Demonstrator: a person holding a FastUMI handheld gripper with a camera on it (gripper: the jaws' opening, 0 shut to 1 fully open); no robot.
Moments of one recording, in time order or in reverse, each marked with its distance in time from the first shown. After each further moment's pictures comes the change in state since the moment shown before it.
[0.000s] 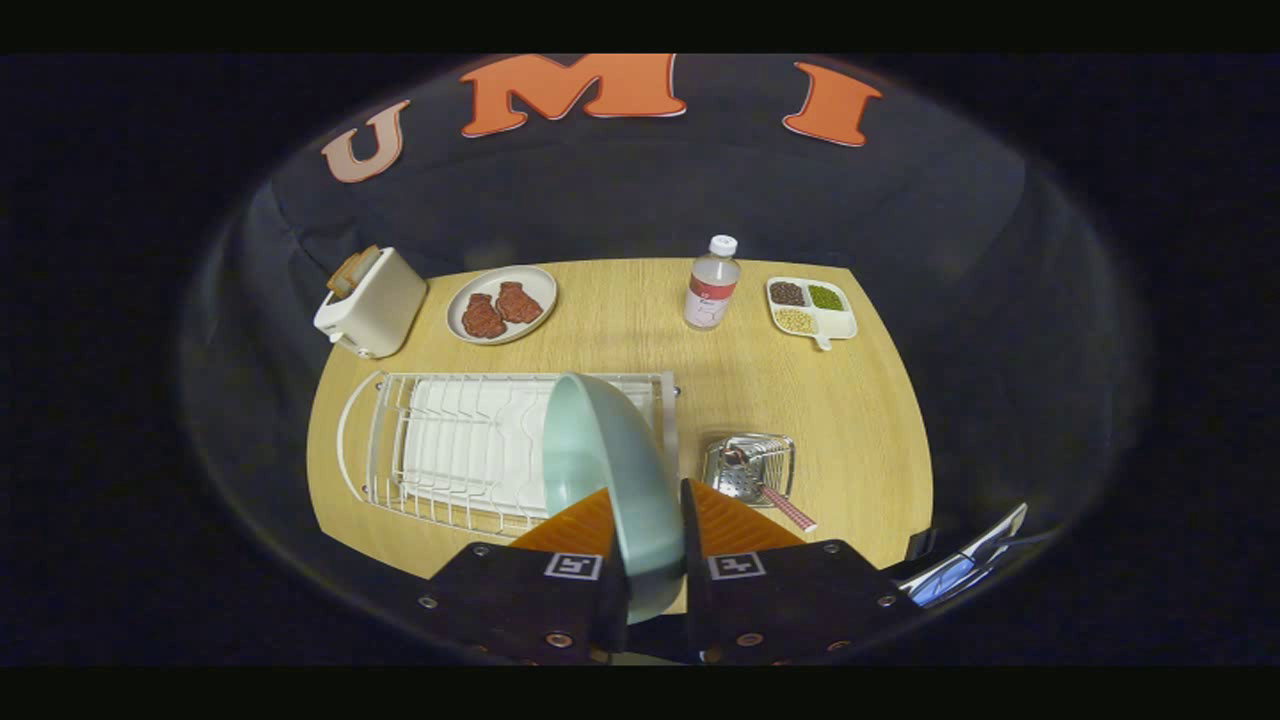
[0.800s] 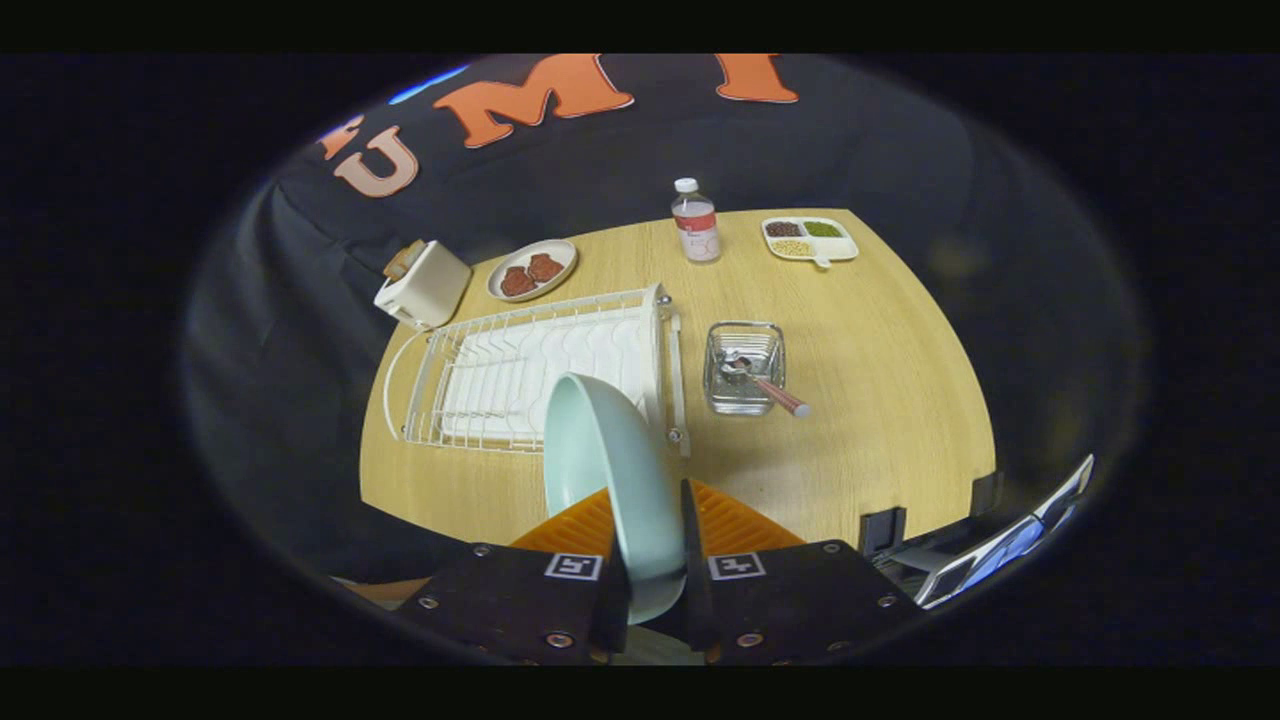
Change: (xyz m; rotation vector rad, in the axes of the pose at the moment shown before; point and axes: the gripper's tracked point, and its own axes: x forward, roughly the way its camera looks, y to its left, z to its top) arm -0.017 -0.038 -0.133 0.087 0.041 0.223
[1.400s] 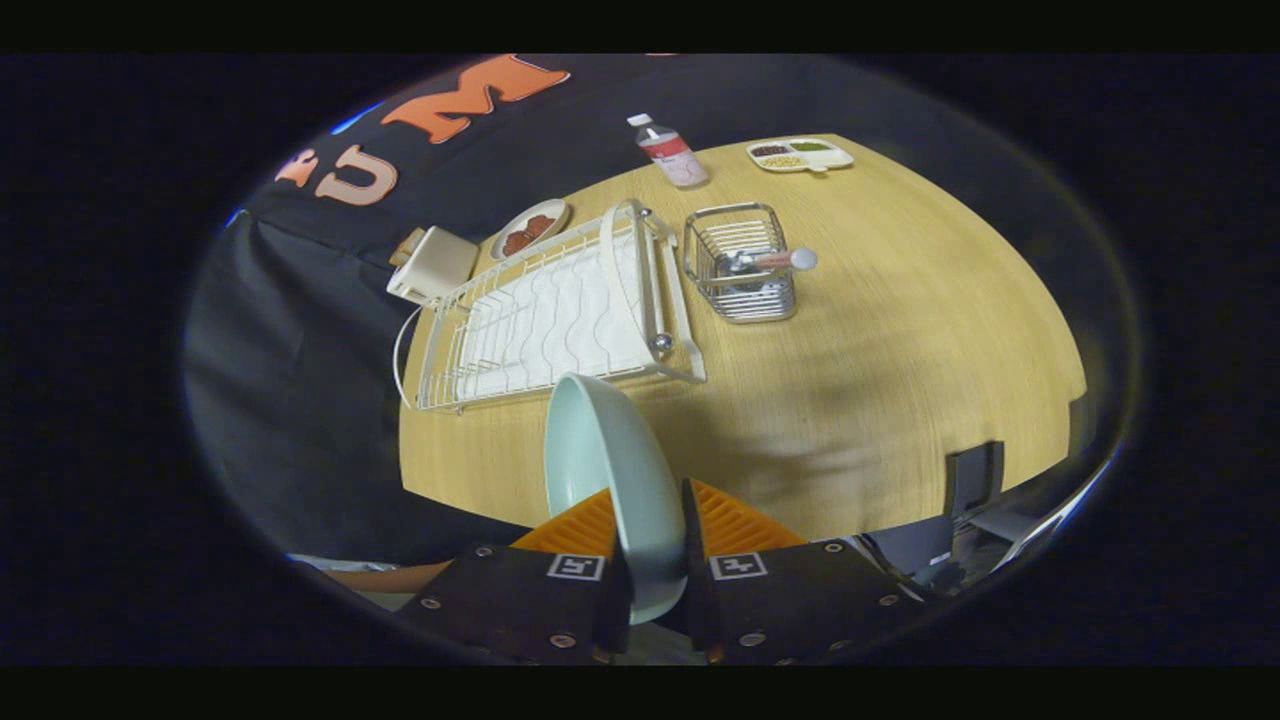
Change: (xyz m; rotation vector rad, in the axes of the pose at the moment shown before) arm 0.056 -0.005 -0.090 0.160 0.119 0.186
